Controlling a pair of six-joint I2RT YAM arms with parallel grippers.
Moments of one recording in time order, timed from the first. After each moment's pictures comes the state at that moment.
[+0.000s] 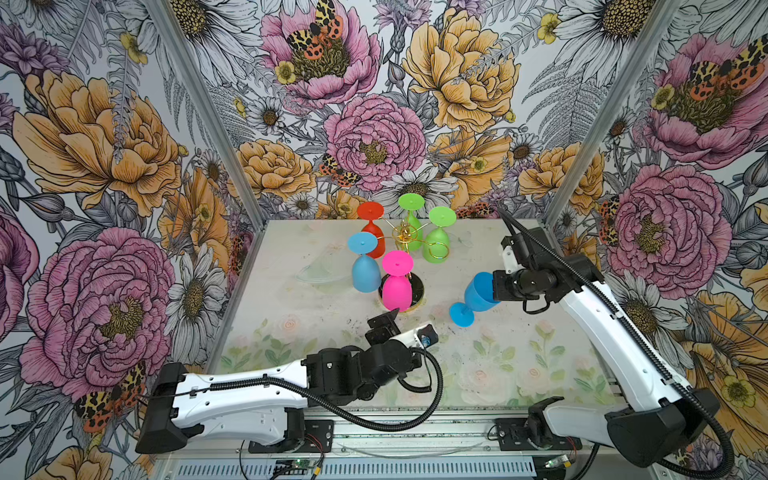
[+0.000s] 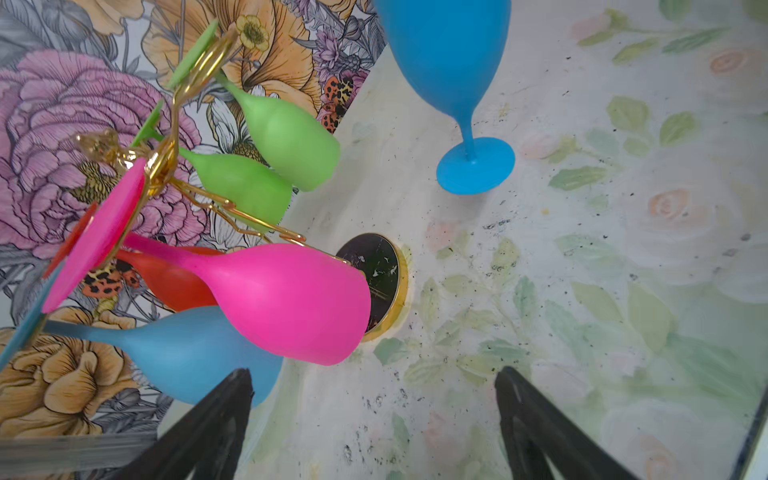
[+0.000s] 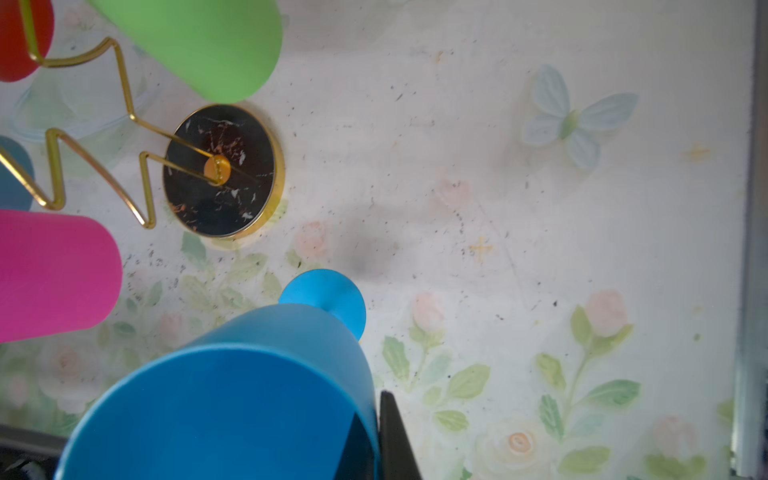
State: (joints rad) left arm -1.33 1.04 0.88 -0.43 -0.71 0.19; right arm 0.30 1.31 1.43 -1.20 0.03 0.27
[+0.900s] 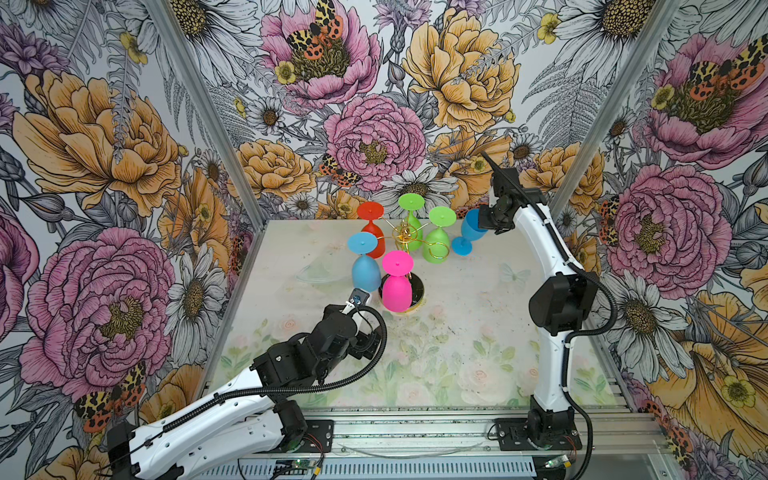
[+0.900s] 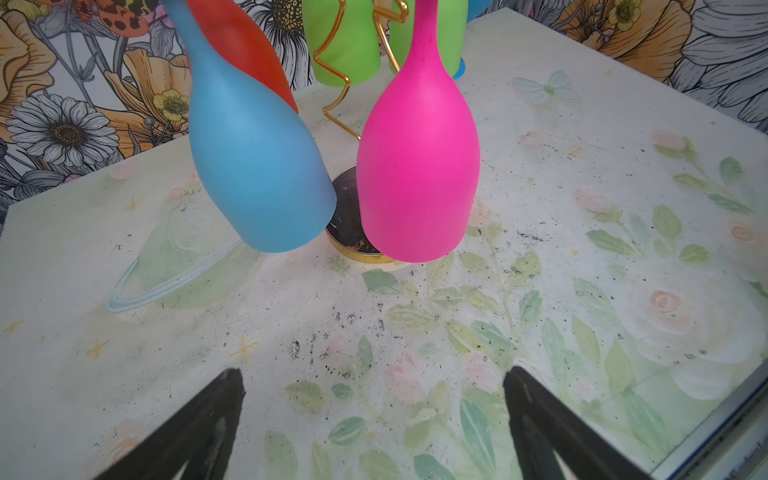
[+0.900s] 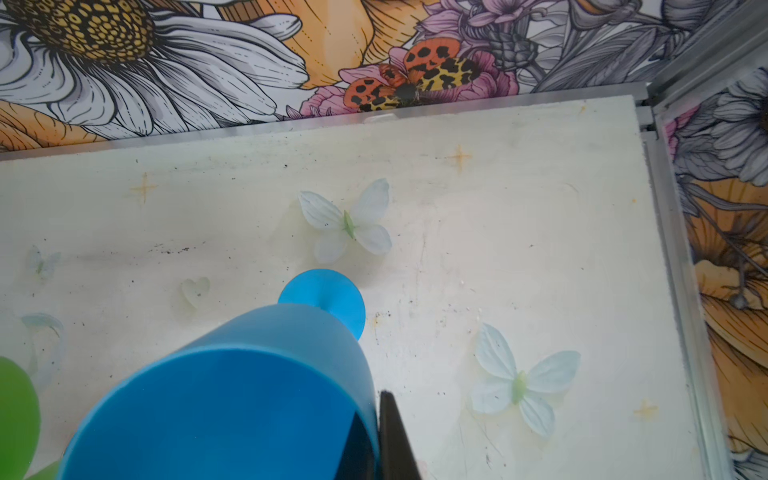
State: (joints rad) left arm -0.98 0.77 0.76 -0.57 -0.45 -0.20; right arm 0.12 2.20 2.33 -1.12 0.04 0.18
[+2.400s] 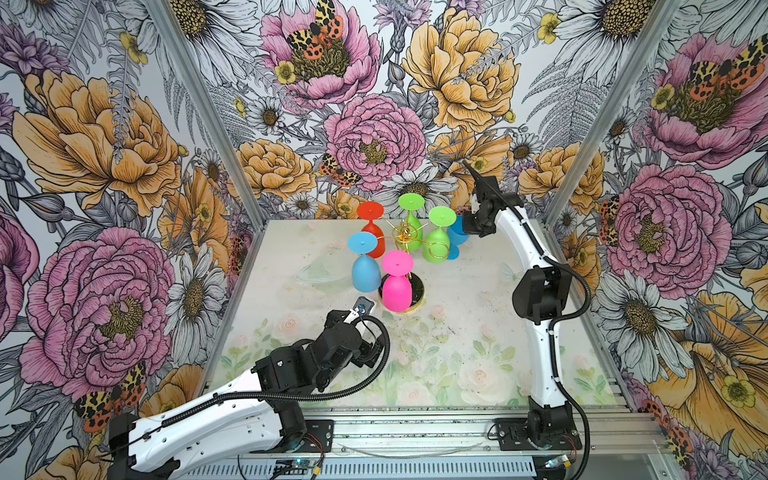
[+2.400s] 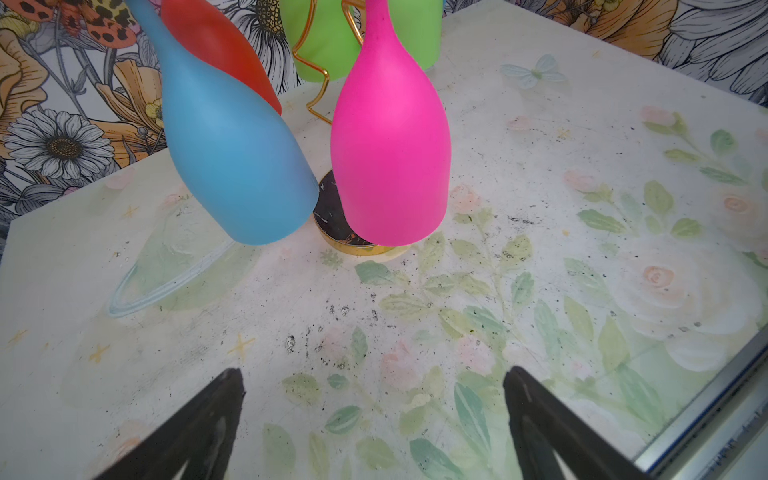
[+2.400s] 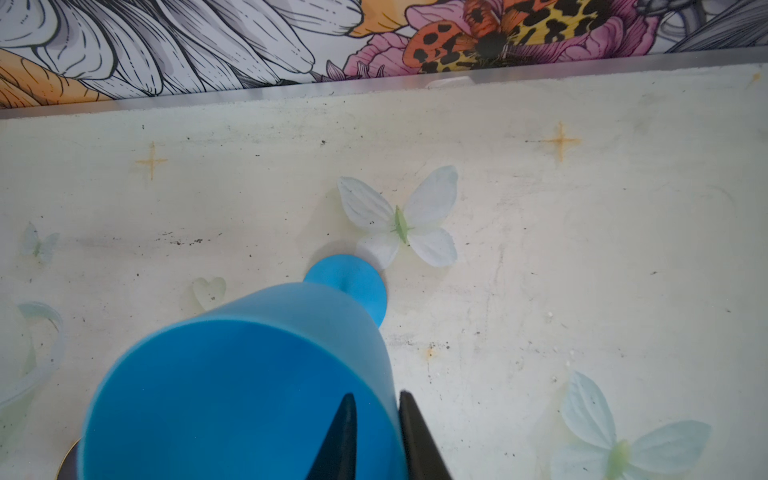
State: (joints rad) left arm -1.09 0.76 0.74 -0.60 -0.53 -0.21; right arm 0.16 2.38 2.45 -1.12 -0.03 0.18
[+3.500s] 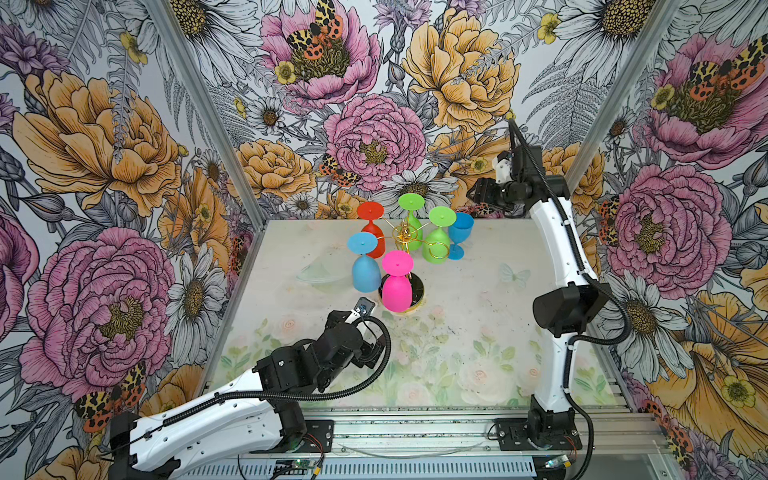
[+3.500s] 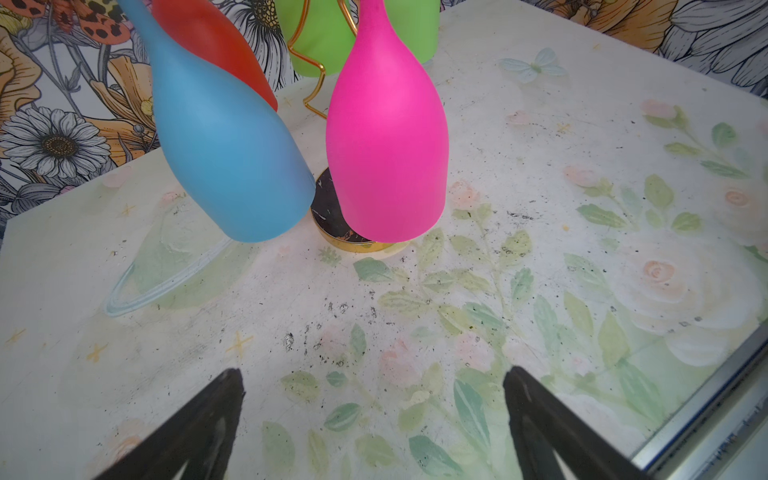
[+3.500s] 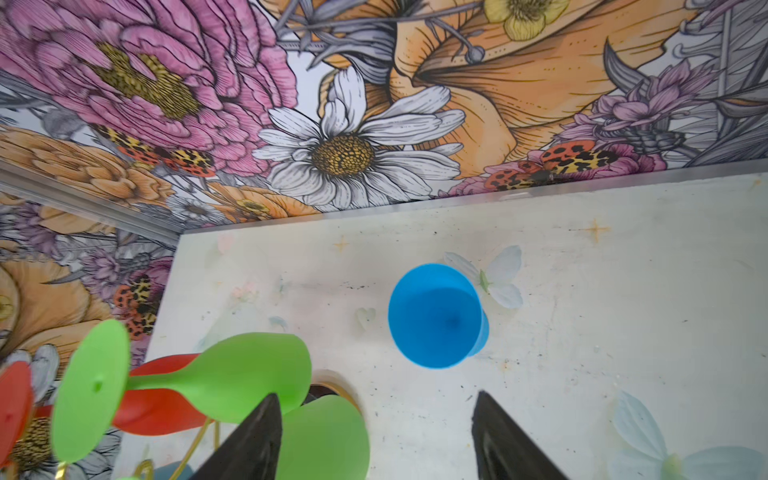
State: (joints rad) left arm -1.09 0.76 0.74 -0.60 -0.52 -0.21; right arm 0.10 2.11 2.51 -1.12 -0.34 0.31
